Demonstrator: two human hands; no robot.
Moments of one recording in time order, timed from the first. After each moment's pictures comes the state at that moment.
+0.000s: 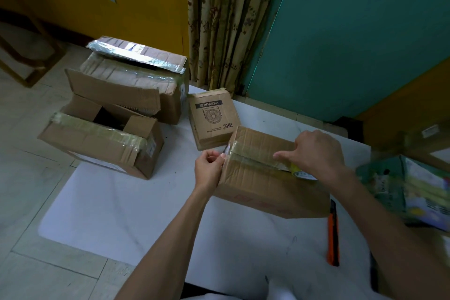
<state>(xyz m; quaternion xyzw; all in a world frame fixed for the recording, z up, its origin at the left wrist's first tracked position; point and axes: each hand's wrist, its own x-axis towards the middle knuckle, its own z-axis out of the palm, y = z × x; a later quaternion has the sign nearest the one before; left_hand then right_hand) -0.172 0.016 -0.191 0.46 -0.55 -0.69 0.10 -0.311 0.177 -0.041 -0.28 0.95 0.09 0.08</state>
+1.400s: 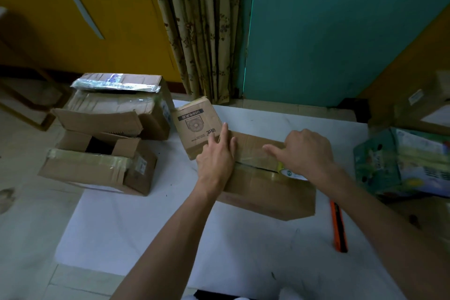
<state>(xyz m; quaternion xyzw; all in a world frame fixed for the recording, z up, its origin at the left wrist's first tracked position) -0.216 0.051 -0.119 0.27 -0.93 -0.24 -0.01 -0.305 0.223 -0.036 -0.24 0.97 0.01 0.08</state>
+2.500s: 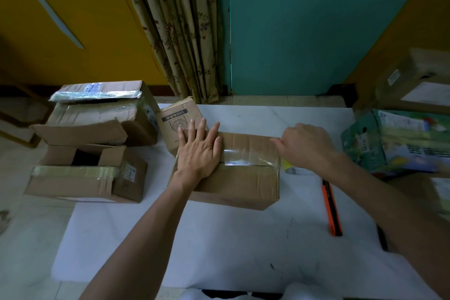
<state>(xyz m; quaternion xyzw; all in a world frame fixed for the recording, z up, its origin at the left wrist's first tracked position) -0.223 0.022 -0.127 0.13 -0.98 -0.11 -0.06 -0.315 0.259 -0.038 -0.28 0.95 0.01 0.10</state>
